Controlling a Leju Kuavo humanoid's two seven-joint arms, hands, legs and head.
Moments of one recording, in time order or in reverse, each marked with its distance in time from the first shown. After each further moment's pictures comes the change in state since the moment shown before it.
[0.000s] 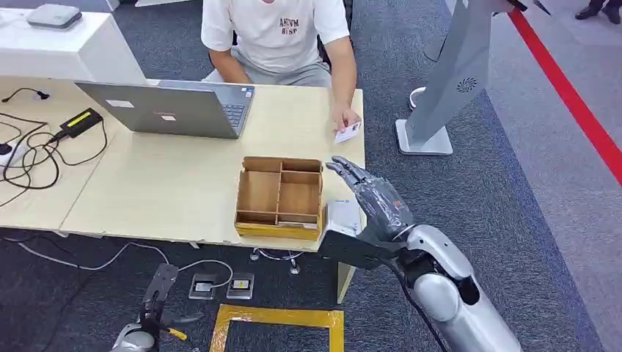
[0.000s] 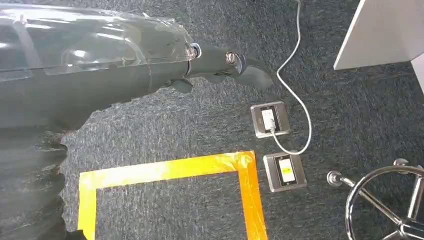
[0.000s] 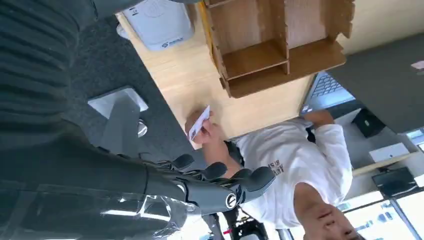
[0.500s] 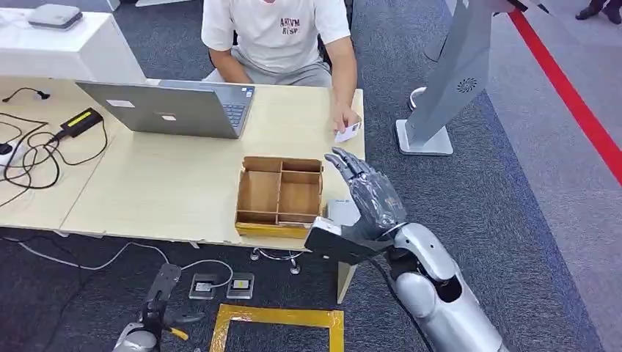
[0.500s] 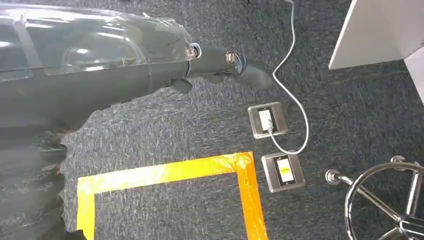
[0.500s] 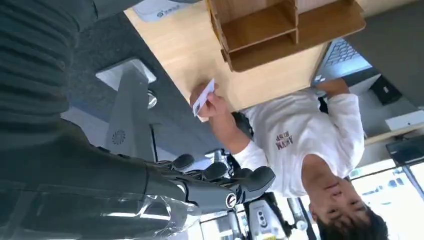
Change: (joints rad) left arm -0.003 -0.011 0.011 0.000 -0.045 0.000 0.001; right arm -0.018 0.065 0.019 0.113 0.163 -0.166 -0.021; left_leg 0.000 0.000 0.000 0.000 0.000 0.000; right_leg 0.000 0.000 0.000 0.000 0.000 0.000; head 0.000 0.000
